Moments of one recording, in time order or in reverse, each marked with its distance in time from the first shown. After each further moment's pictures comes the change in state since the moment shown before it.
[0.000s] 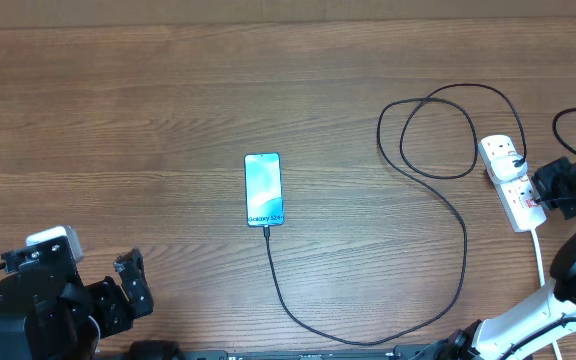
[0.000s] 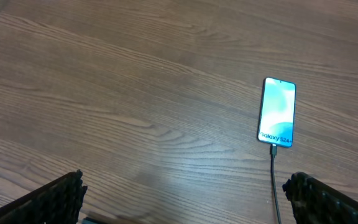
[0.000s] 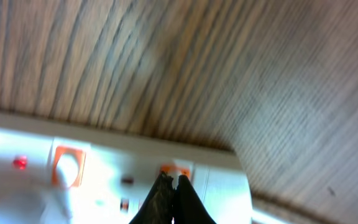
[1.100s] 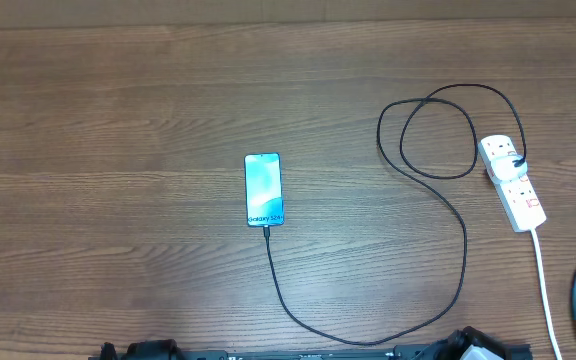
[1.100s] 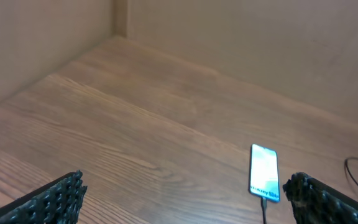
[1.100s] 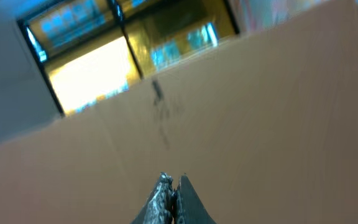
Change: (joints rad) left arm 0.111 -0.500 -0.006 -0.003 -0.029 0.000; right arm 0.066 -0.967 0.346 0.522 -0.572 0.035
